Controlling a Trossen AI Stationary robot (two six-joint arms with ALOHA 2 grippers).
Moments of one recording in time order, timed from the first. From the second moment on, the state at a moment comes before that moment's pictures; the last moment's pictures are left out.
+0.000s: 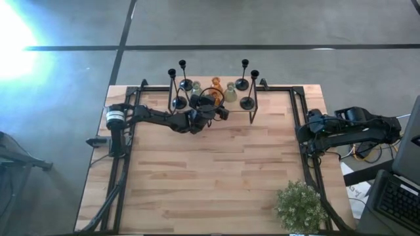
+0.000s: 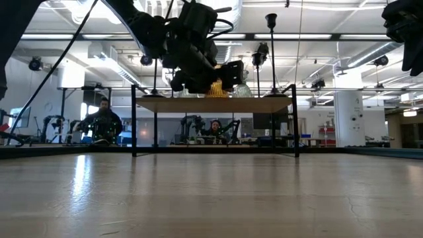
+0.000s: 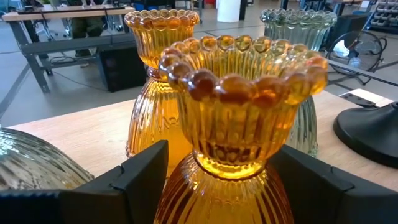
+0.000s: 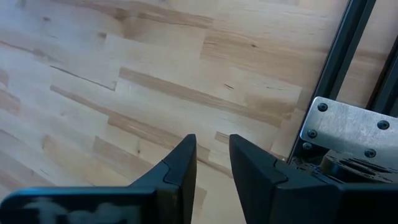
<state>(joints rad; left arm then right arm) 0.17 1.87 1.15 0.45 -0.88 -0.29 0.04 0.51 0.86 -1.49 0.18 1.34</state>
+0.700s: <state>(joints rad) 0.18 1.87 1.16 0.48 -0.90 -0.26 0.04 0.51 0.86 -1.49 0.18 1.33</state>
